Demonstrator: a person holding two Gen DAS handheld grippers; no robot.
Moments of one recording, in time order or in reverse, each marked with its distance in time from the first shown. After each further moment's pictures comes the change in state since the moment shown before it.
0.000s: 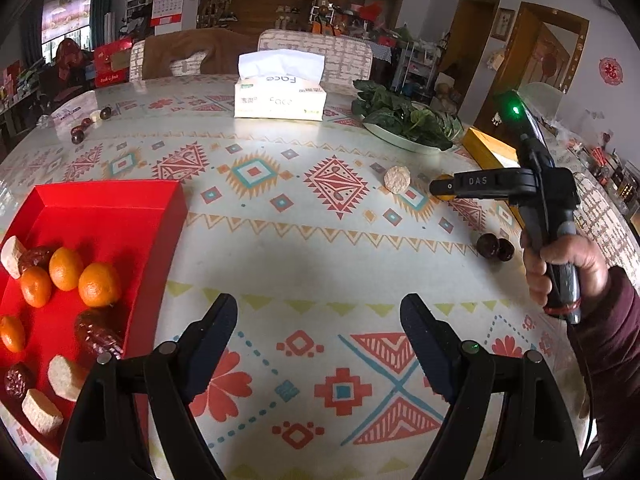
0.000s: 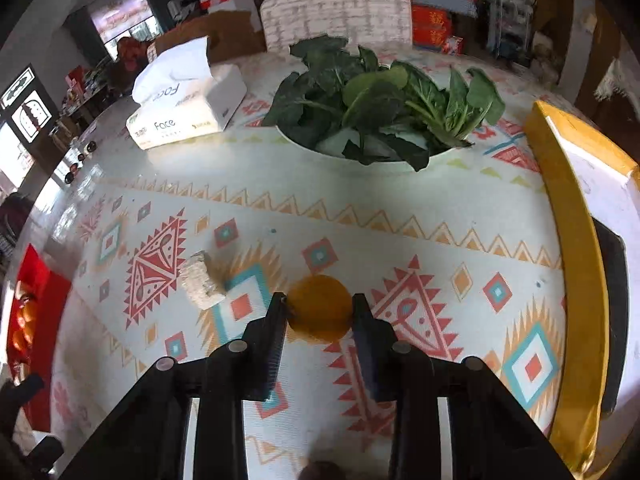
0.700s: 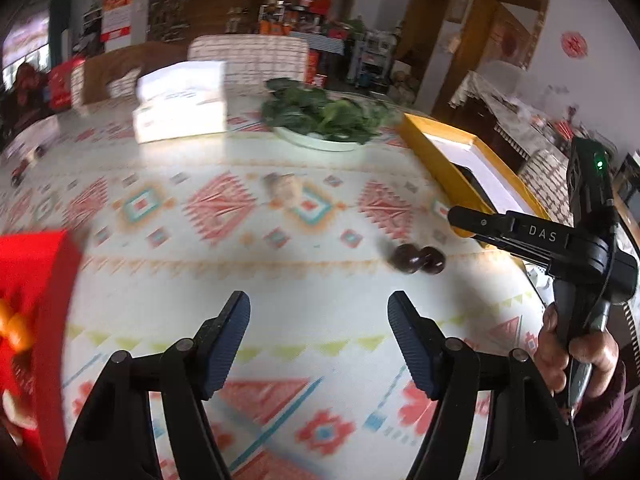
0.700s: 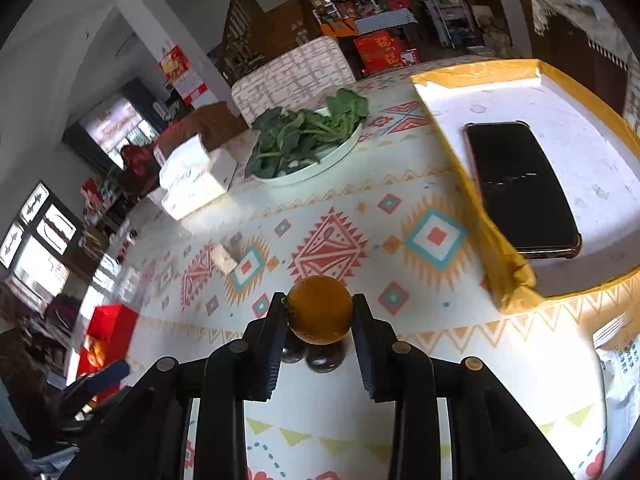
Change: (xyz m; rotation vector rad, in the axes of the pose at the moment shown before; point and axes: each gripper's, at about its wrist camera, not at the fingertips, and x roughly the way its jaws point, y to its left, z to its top) left arm 0.035 -0.100 0.024 0.119 0.018 -0.121; right arm -0.090 -0.071 -0.089 0.304 -0.233 0.167
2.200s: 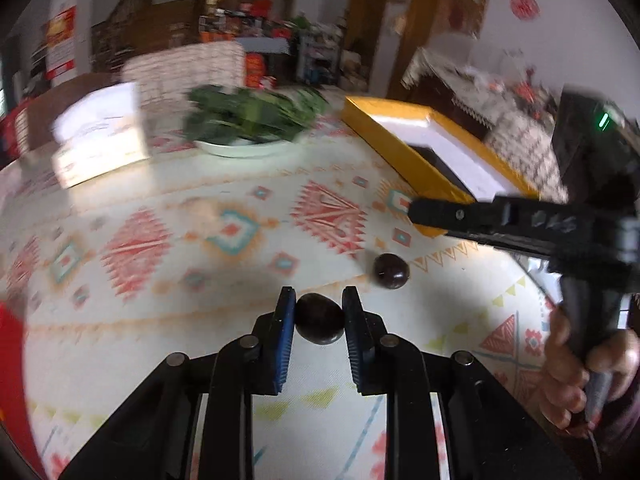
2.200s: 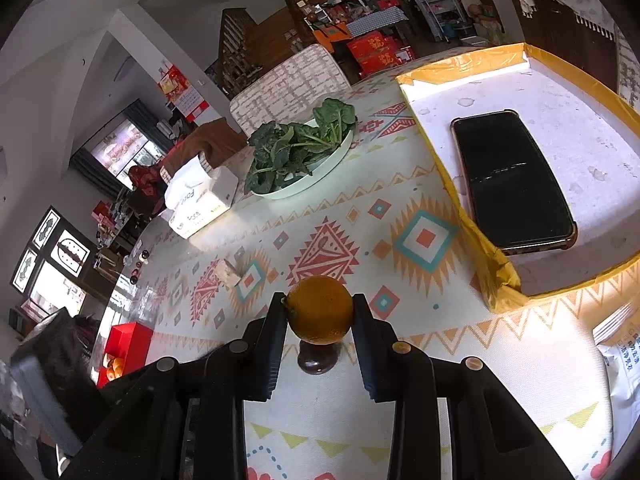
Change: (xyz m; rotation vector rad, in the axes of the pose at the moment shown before) left arm 0.028 -0.024 0.009 0.136 -0.024 -0.084; right arm -0.002 -0.012 0.000 0.058 -0.012 0.056
